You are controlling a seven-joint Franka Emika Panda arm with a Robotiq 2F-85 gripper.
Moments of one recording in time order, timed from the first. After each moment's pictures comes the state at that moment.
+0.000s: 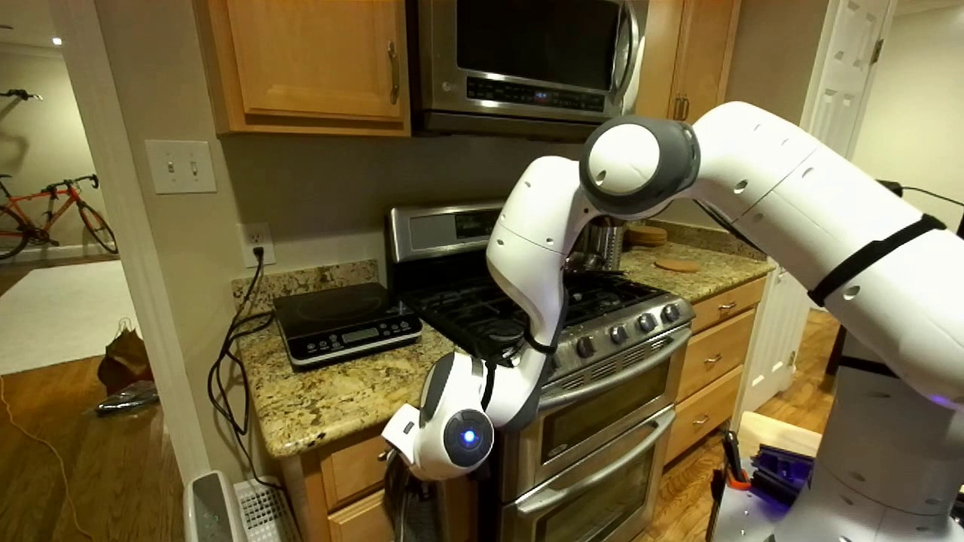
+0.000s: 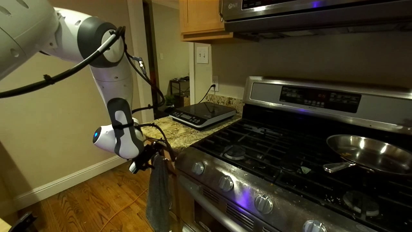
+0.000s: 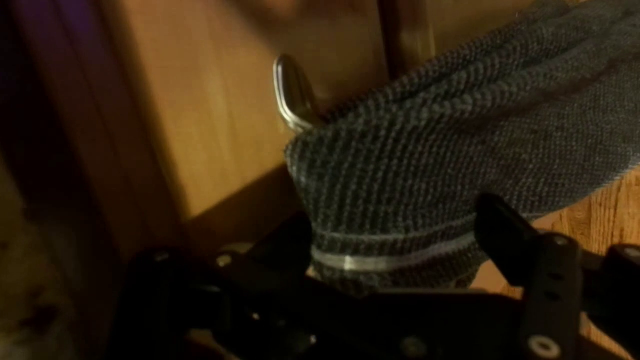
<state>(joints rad) 0.03 0.94 0.25 -1.85 -2.21 2.47 1.17</state>
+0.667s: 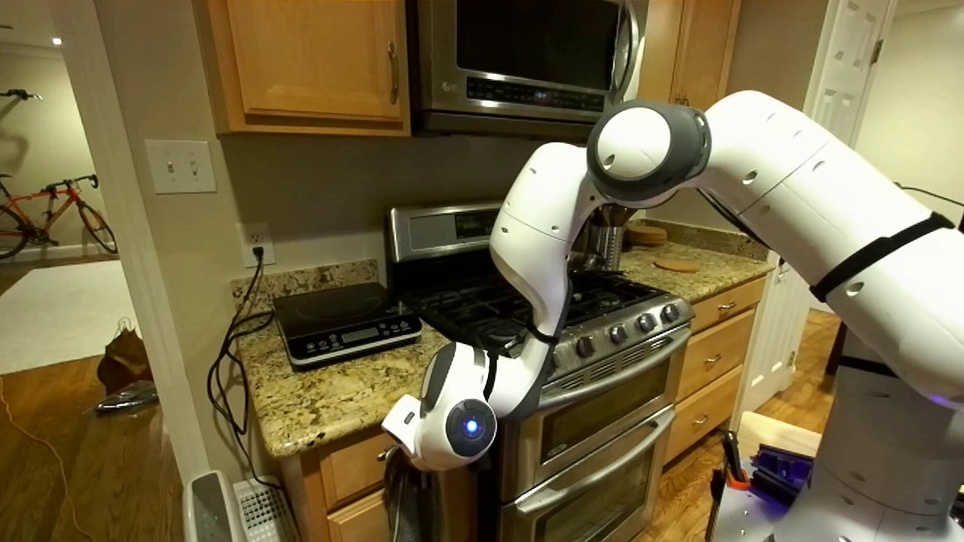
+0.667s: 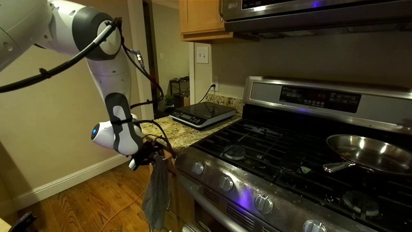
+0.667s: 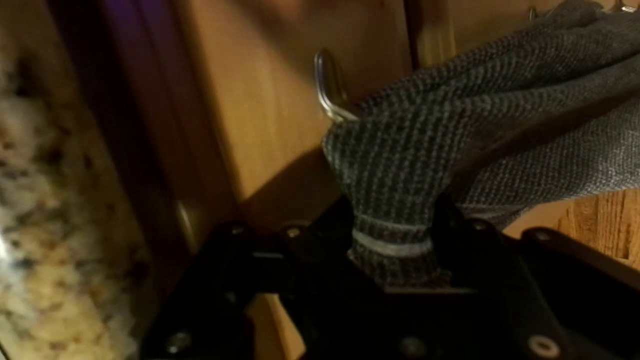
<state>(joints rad) 0.03 0.89 0.26 -1.89 -2.21 2.47 1.18</state>
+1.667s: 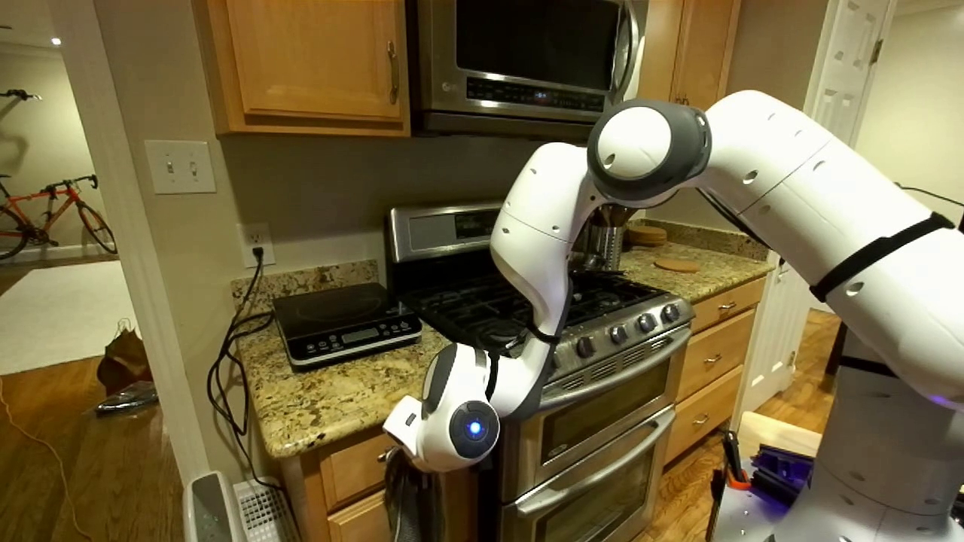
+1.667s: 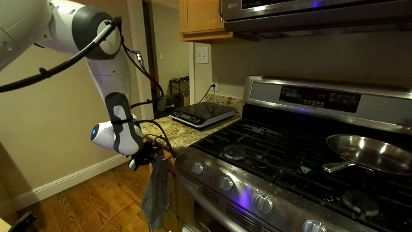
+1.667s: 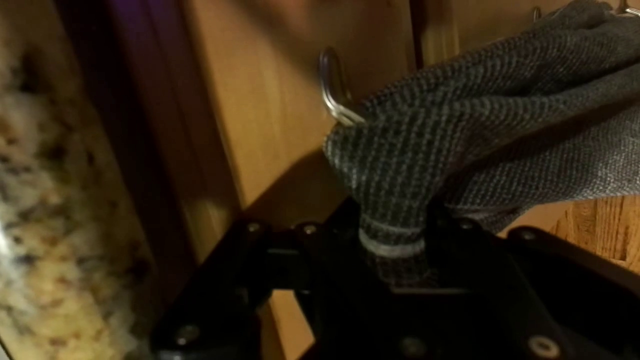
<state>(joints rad) 0.03 0.89 0.26 -1.90 -2.23 2.47 1.18</state>
